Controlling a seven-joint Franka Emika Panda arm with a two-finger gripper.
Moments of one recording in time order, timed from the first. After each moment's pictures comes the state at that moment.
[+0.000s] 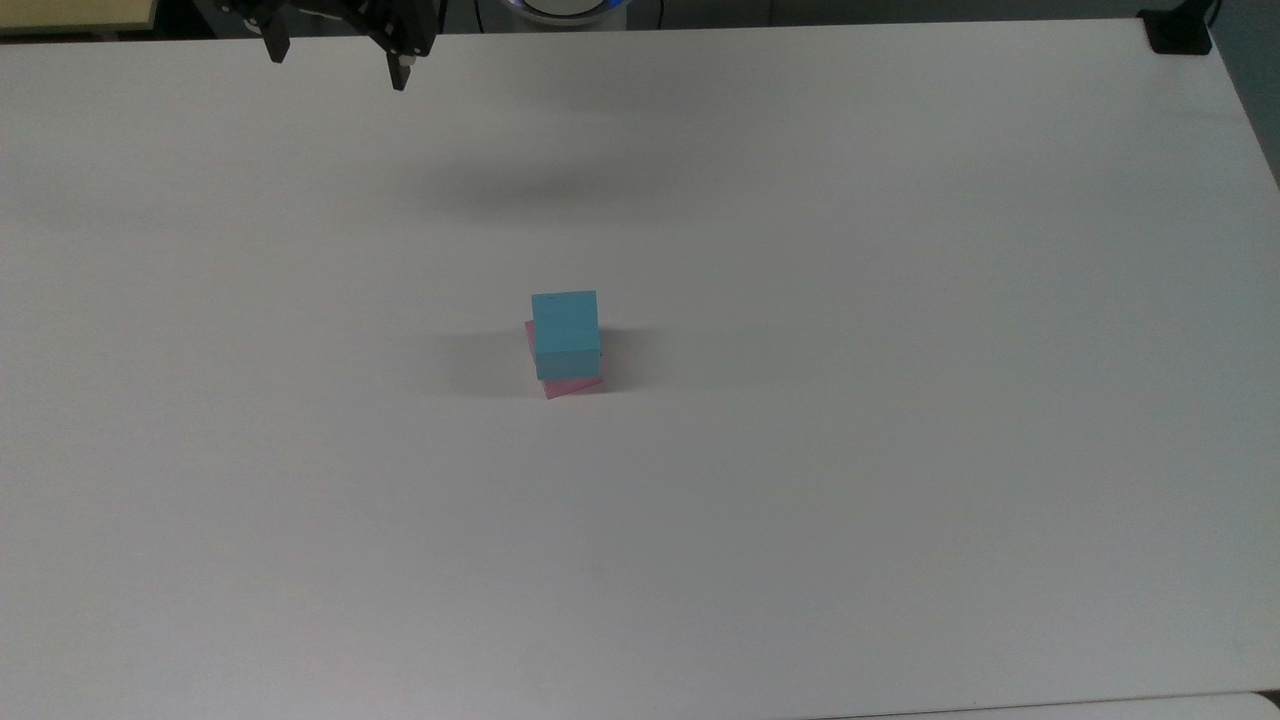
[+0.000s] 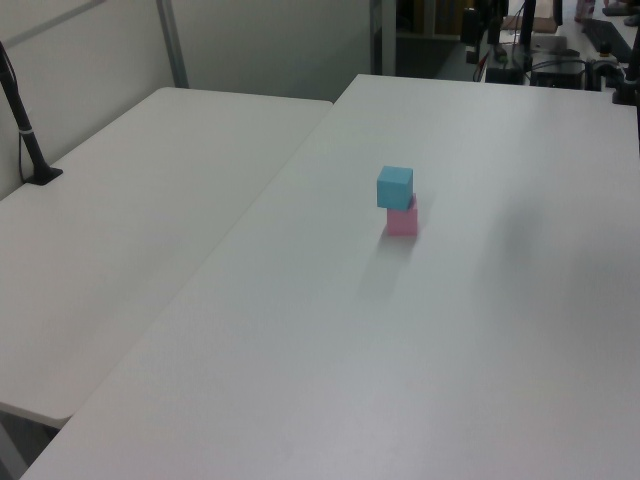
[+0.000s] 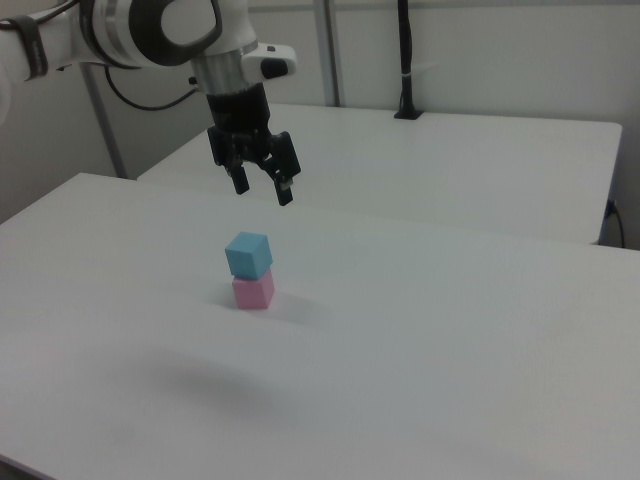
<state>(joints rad) 0.00 0.08 -0.16 -1.54 -0.08 1.64 0.02</state>
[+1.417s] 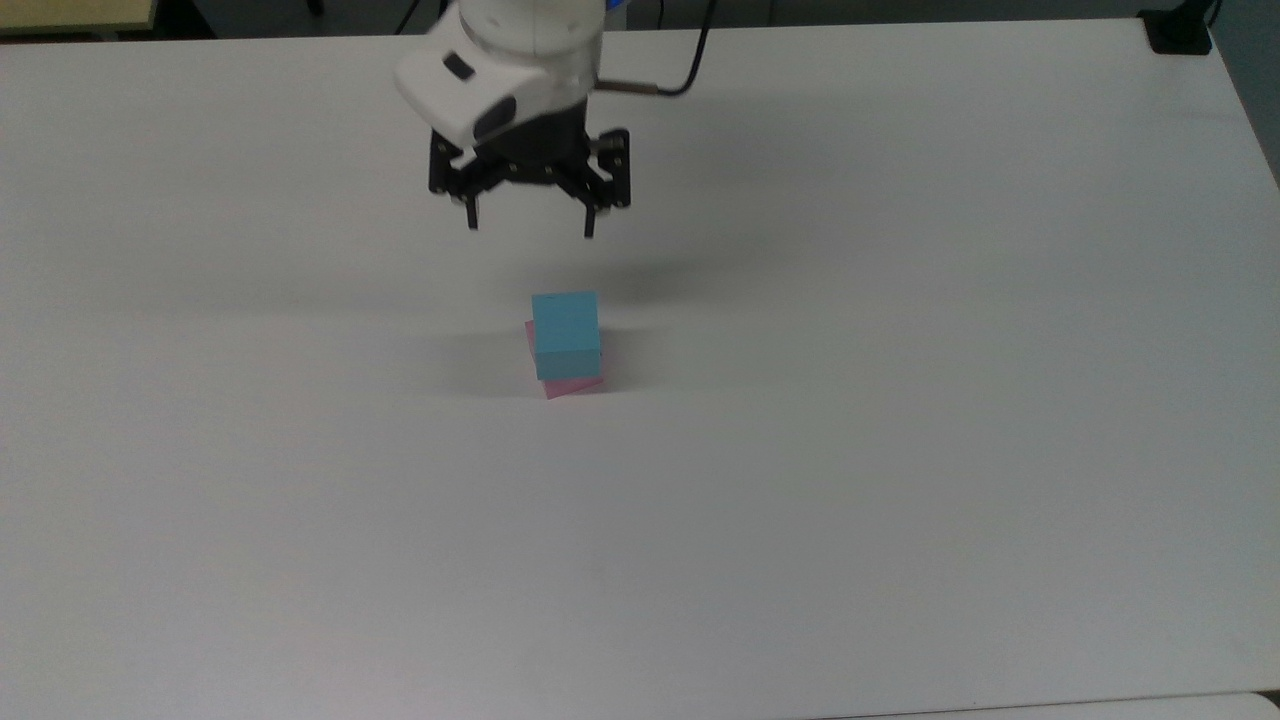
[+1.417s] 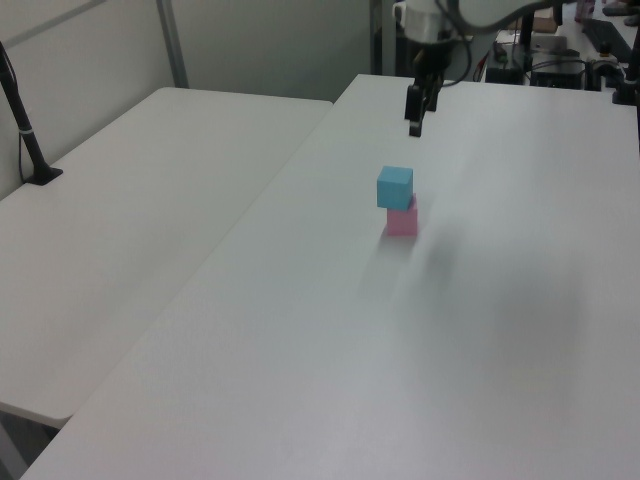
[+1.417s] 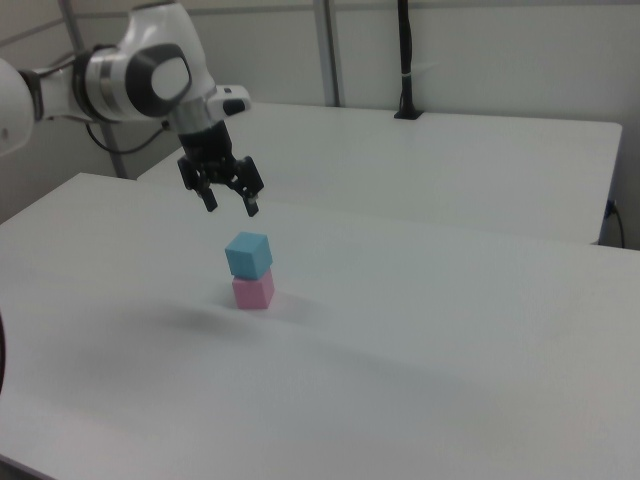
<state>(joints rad) 0.22 0.24 -0.16 -1.59 -0.08 1.90 0.08</state>
